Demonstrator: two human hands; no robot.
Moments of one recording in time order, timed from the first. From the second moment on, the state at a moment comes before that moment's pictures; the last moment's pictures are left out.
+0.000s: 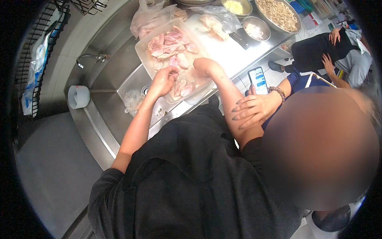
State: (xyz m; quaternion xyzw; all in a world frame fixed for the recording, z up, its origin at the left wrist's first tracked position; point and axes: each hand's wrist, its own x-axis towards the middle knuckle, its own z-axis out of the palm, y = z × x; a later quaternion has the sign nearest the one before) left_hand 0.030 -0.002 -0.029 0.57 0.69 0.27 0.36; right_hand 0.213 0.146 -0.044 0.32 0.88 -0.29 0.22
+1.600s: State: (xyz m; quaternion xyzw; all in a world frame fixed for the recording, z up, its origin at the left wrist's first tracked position) left_hand -0.021 0.058 -0.026 0.69 0.71 0.09 0.09; right_hand 0.212 0.115 -0.021 0.01 0.33 -0.90 -0.29
